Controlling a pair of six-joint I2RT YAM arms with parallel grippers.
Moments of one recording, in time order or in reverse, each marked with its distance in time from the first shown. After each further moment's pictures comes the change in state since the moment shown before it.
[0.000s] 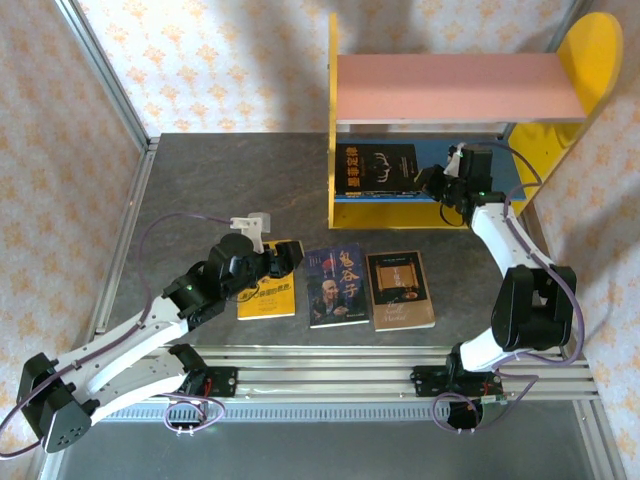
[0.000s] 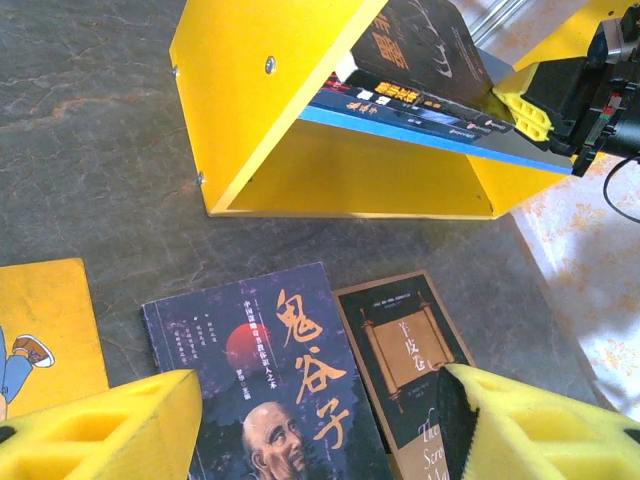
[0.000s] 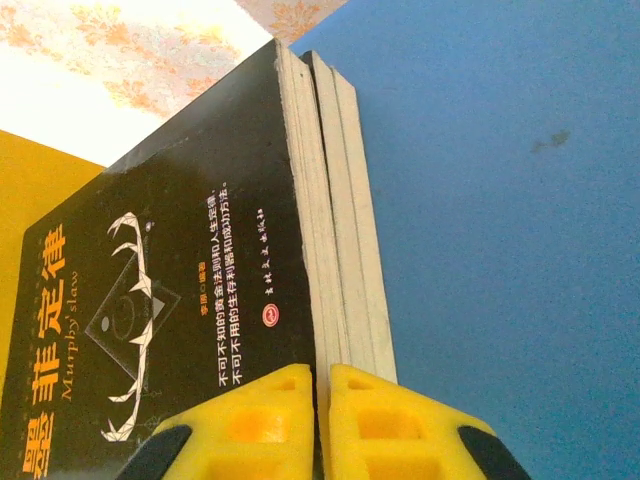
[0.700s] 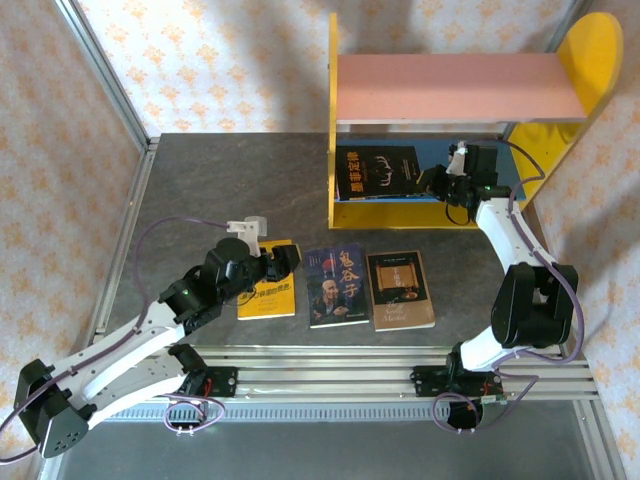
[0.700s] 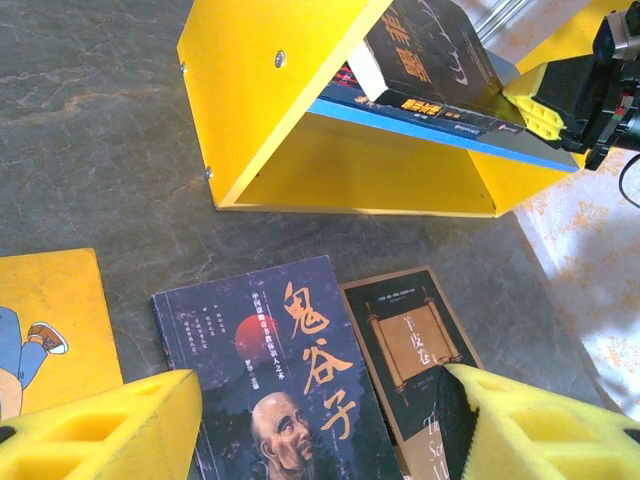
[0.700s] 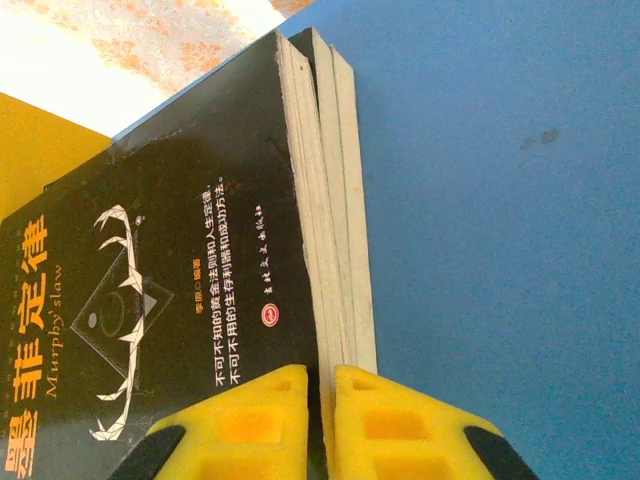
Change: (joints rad) left arm 0.000 -0.040 -0.027 -0.008 -0.005 0.000; right arm -0.033 0.018 0.058 -0.108 -0.046 -0.102
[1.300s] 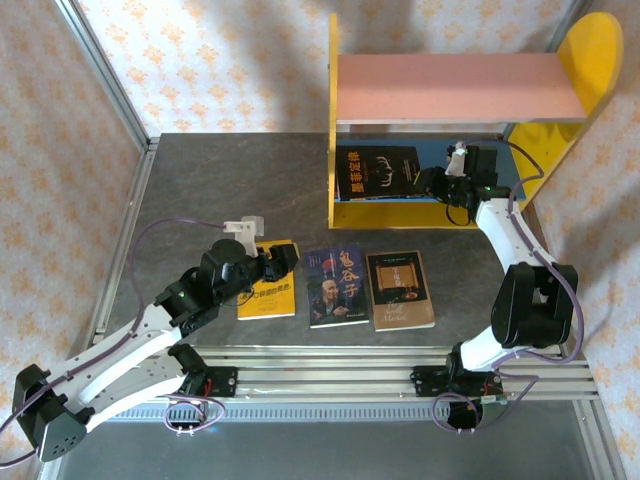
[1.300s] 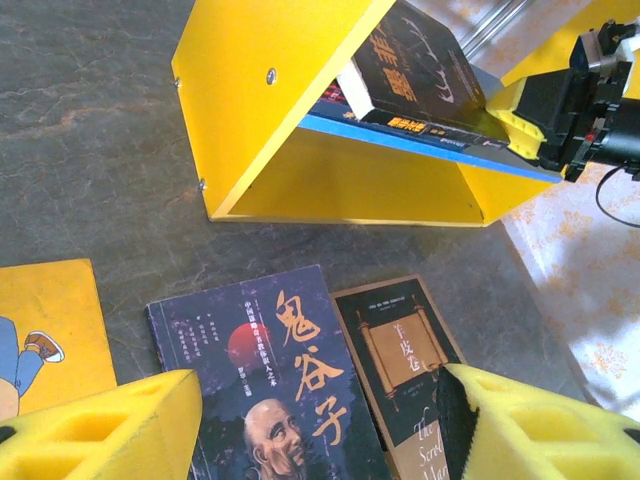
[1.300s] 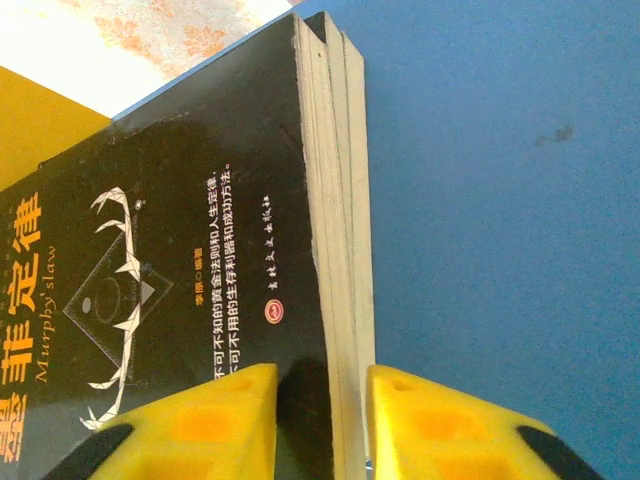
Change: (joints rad) left arm 0.000 -0.032 -0.007 0.000 -0.002 0.000; right arm -0.002 0.000 -0.005 -0.011 -0.018 -0.066
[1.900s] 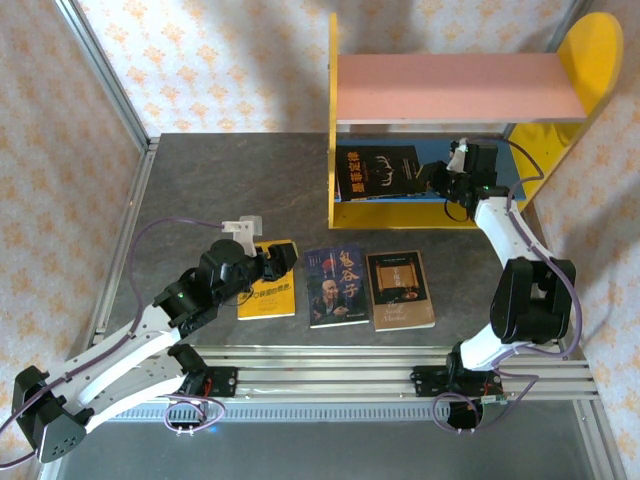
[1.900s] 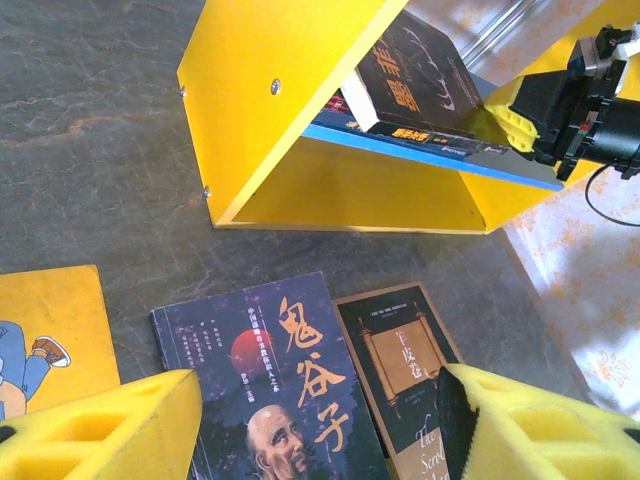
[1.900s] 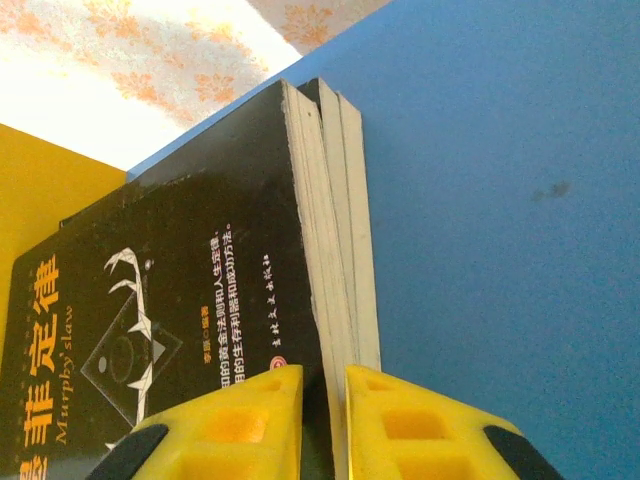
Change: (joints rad) left arm 0.000 -0.012 0.000 0.000 -0.017 0.000; right arm -0.004 0.024 0.000 0.091 0.003 0.089
